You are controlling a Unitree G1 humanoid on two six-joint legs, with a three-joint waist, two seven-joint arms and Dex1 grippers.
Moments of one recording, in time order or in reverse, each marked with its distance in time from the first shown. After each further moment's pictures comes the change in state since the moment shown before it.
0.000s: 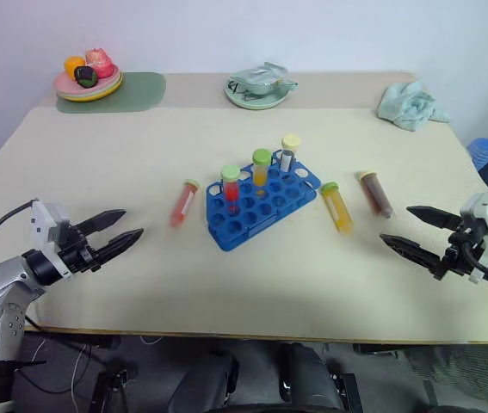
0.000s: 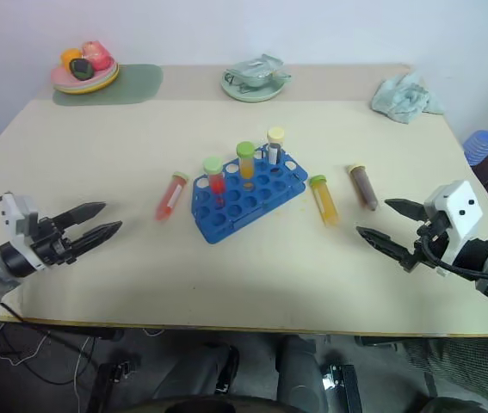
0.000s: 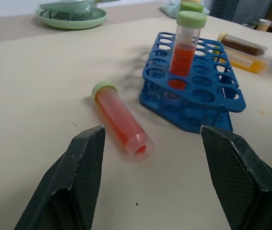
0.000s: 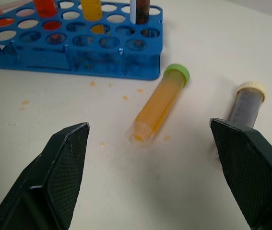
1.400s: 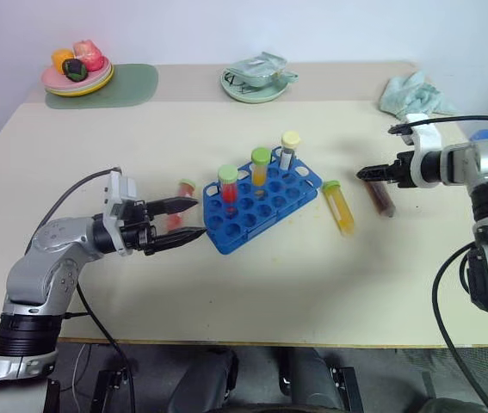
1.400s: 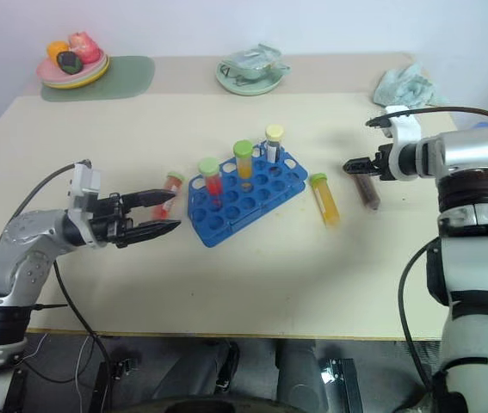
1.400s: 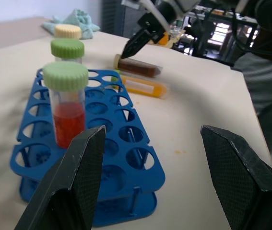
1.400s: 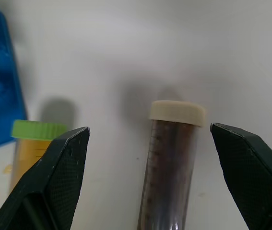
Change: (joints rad) left arm -0.286 -0.052 -0.263 -0.092 -0.019 0.144 -0.136; right arm -1.293 0.111 0.719 1.329 -0.453 0.307 -0.056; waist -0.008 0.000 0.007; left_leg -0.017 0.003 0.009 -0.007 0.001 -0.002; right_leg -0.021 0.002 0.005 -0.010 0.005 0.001
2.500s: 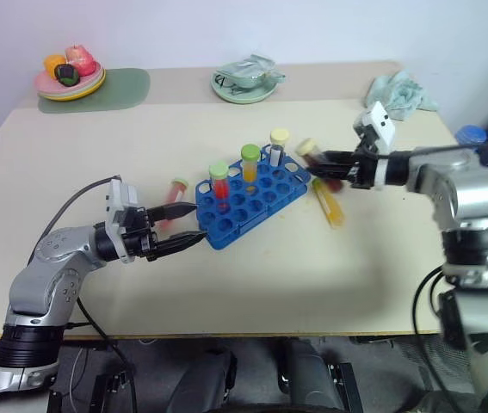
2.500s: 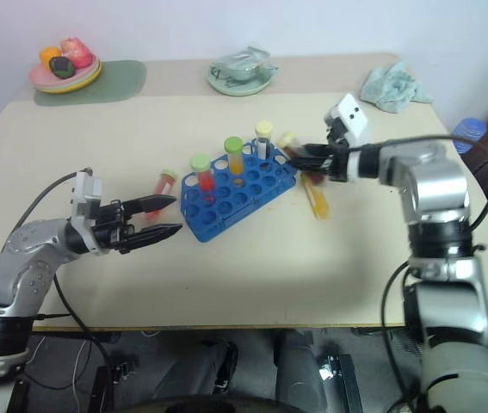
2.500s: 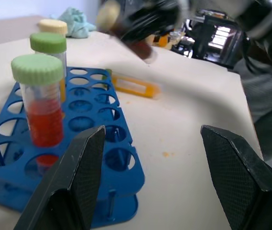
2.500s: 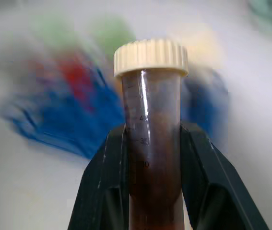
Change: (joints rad) left arm 0.056 -0.039 0.018 -0.033 -0.001 -0.011 0.053; right arm 0.399 0.276 -0.313 -0.887 0.217 -0.174 0.194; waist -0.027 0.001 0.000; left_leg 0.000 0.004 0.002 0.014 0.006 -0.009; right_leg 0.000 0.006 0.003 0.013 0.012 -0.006
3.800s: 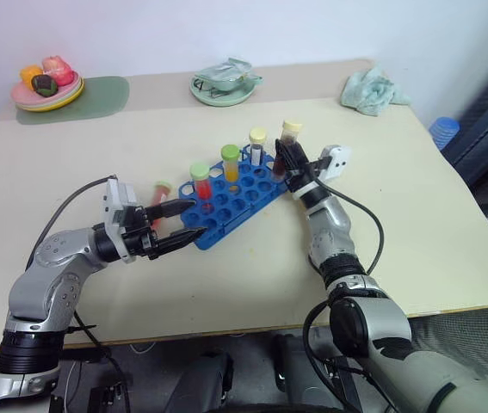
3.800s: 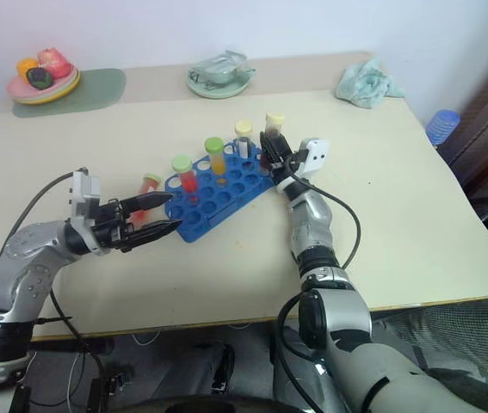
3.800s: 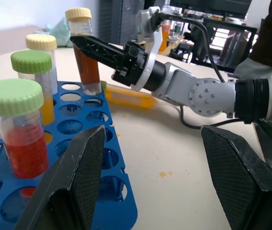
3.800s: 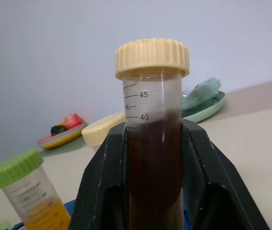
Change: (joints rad) left arm 0.029 -0.001 0.016 -0.049 -0.006 0.019 0.068; right arm -0.092 0.483 -0.148 0.934 -0.004 -1.157 -0.332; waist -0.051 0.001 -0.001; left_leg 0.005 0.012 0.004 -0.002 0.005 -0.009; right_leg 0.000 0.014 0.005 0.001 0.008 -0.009
